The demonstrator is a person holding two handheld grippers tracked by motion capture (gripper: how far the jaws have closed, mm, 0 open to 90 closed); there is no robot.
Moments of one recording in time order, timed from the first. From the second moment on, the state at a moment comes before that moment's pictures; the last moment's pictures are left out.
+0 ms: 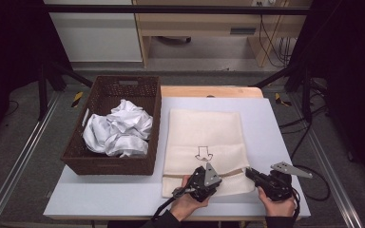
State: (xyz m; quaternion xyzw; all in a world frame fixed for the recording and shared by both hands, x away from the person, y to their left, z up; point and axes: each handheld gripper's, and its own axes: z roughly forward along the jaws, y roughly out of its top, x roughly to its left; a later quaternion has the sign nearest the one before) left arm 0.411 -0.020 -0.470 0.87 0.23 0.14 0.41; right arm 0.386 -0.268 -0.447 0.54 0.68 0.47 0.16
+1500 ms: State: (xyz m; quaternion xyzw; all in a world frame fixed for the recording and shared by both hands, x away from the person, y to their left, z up) left arm 0.421 0.020 -0.473 0.86 0.26 0.12 0.41; right arm 0.389 -0.272 -0.452 0.55 0.66 0.47 0.19
